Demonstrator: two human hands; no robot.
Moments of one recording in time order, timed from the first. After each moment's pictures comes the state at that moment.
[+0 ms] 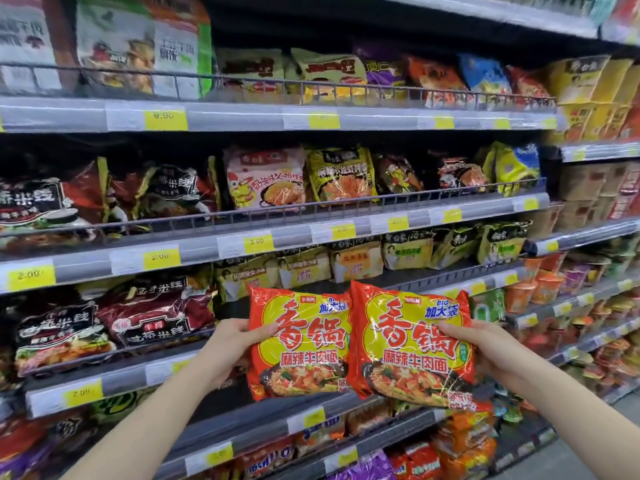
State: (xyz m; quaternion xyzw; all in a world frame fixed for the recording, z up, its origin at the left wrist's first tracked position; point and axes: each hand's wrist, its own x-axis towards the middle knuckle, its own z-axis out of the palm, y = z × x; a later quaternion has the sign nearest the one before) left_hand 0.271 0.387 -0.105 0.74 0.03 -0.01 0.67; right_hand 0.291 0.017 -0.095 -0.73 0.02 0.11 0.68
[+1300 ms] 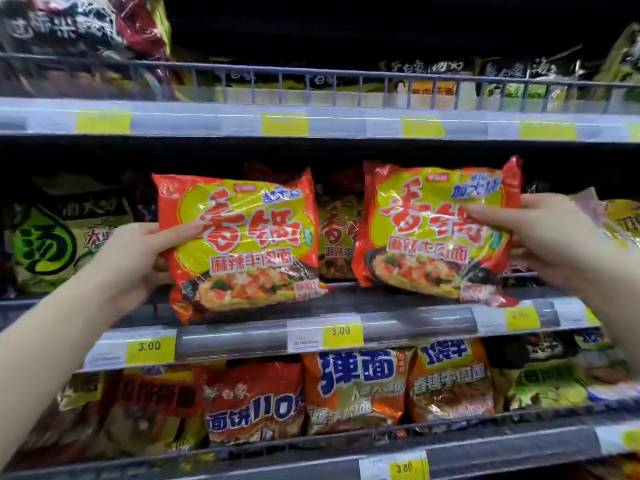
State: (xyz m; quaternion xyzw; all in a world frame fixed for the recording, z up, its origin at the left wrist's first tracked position) left_hand 0.352 0.465 -0.399 0.70 0.02 0.31 0.64; right_hand 0.471 0.088 -0.373 -0.69 -0.20 -0.12 0.68
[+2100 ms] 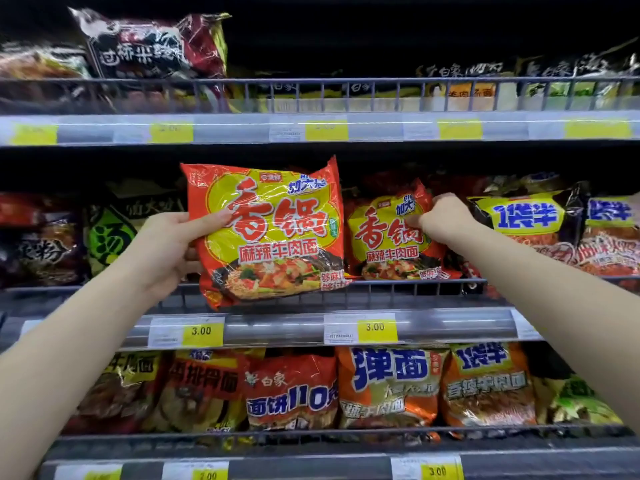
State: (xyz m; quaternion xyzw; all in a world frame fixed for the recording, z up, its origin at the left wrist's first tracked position) left_hand 0.324 0.464 -0.391 0.71 0.01 0.36 0.61; right_hand 0.533 0.202 -0.360 -0.86 -0.15 -0.20 0.44
